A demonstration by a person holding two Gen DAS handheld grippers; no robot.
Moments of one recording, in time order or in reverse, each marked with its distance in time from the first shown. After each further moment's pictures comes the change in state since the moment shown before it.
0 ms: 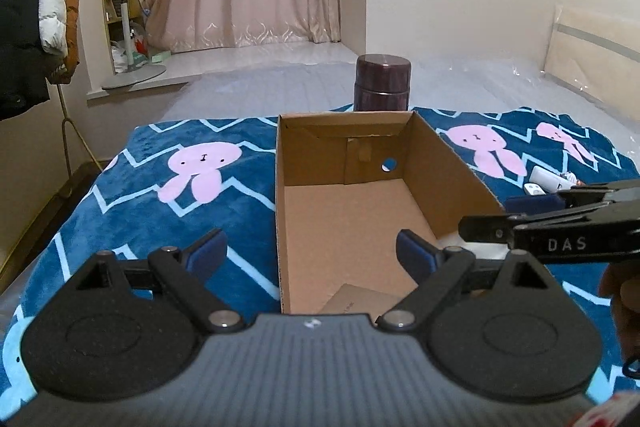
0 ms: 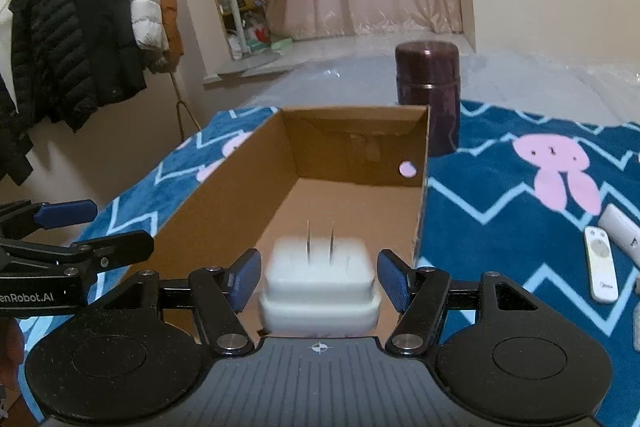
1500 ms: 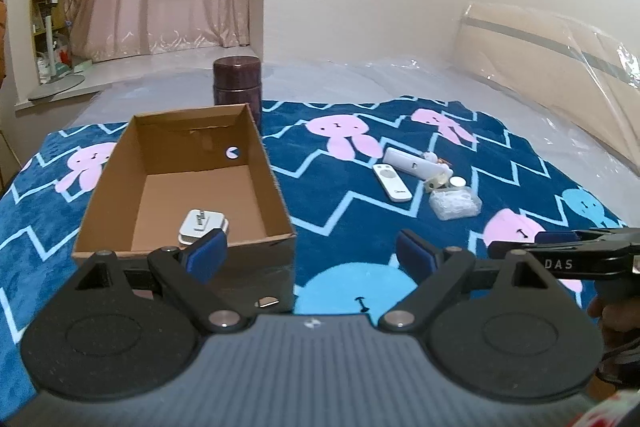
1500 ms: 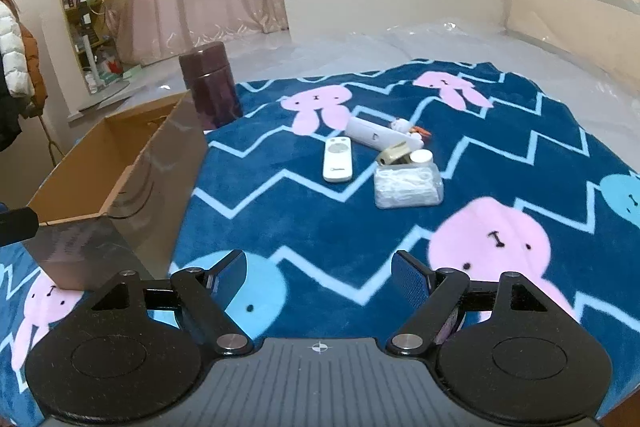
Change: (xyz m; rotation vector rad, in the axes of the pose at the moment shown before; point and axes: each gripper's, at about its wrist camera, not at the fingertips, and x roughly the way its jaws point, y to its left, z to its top) left arm -0.086 -0.163 -0.034 0.057 -0.006 -0.224; right arm -0.198 -0.121 -0.111 0.242 -0.006 -0.380
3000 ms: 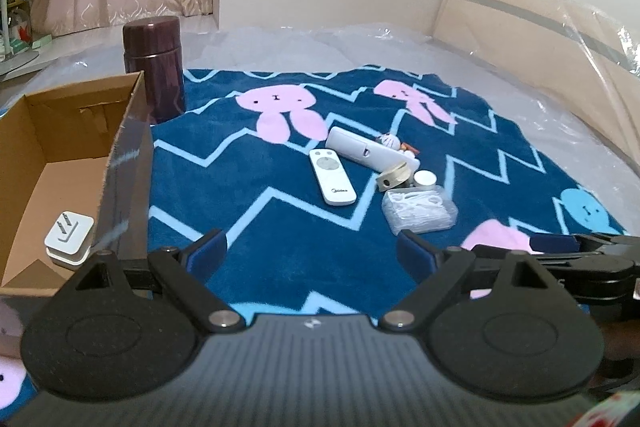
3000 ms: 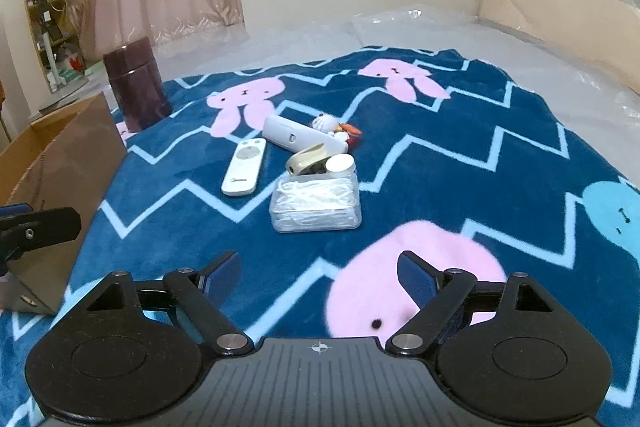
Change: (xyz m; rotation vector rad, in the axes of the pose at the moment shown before) left arm 0.153 -0.090 0.014 -0.011 0.087 -0.066; right arm 0.077 -0.099 0.025 0.010 0.023 -0.071
